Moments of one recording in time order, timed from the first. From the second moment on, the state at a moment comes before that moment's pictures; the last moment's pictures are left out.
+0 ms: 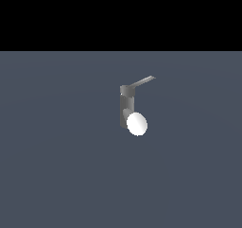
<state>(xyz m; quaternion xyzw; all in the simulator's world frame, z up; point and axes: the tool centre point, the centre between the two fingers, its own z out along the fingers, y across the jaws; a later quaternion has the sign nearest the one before) -0.180 0.017 0.431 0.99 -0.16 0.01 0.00</state>
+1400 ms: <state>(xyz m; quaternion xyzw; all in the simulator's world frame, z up) -0.016 -0.016 0.280 0.87 -0.50 0.00 0.00</state>
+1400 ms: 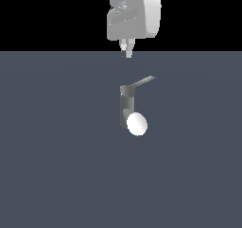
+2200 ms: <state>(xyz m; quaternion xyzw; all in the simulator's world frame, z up) 0.052 -0.086 0.198 0.75 -0.66 0.00 0.00</state>
